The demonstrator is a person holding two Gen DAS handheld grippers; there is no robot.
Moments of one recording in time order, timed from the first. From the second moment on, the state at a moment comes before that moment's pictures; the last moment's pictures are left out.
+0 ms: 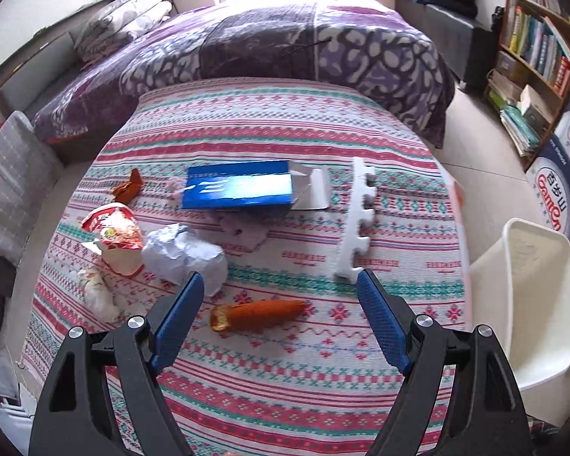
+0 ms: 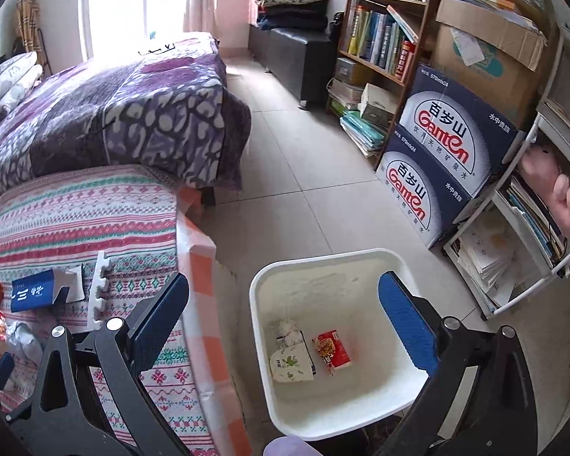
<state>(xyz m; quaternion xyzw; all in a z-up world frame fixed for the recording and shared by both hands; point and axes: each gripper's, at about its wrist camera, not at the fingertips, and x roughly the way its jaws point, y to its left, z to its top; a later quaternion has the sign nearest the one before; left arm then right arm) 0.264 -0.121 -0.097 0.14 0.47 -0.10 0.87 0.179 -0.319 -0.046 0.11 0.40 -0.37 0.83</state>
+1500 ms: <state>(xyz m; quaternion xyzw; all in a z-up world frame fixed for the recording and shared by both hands) 0.336 0.132 -0.078 -0.09 0.56 0.01 0.82 0.312 -0.056 -0.125 -0.12 0.50 0.02 0.86</state>
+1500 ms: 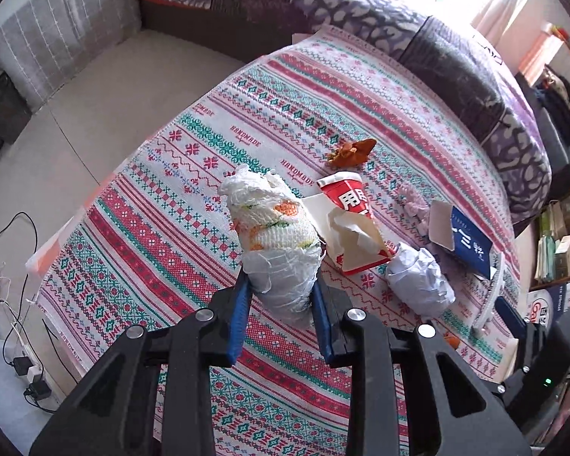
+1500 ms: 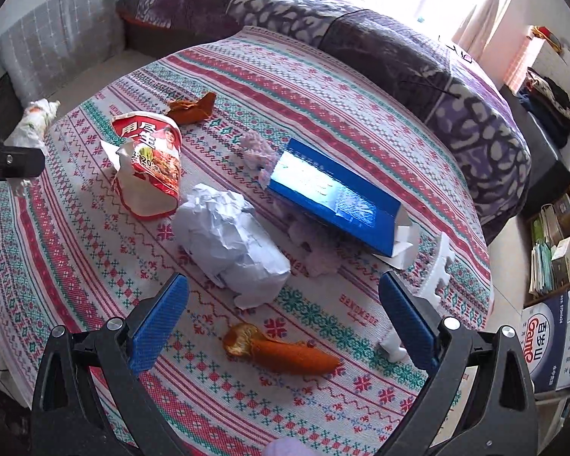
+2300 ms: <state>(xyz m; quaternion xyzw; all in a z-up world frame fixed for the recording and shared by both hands) 0.325 0.134 -0.024 -0.09 0.48 0.03 0.87 0.296 -0.072 -0.076 -0.01 0.45 0.03 0.89</state>
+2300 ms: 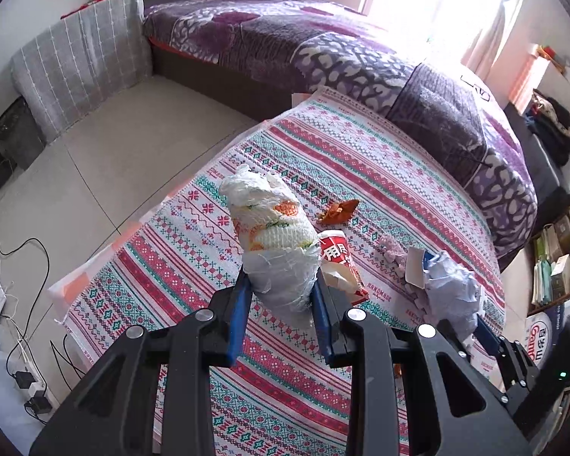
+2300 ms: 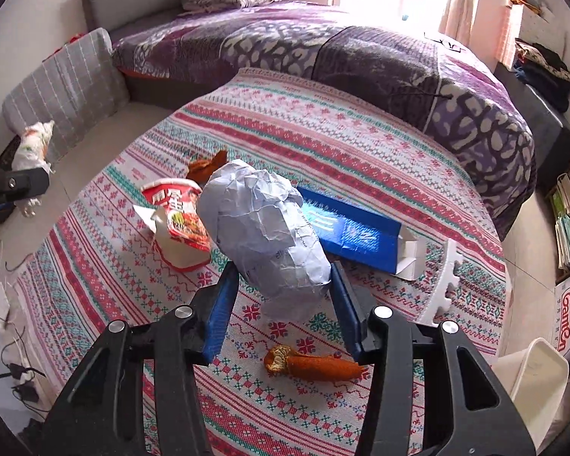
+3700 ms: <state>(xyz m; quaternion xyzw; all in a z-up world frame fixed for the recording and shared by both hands) 0.273 -0.040 -0.024 0.05 0.42 -0.06 0.90 0.184 -0.320 -0.043 0.16 0.39 -0.30 0.85</state>
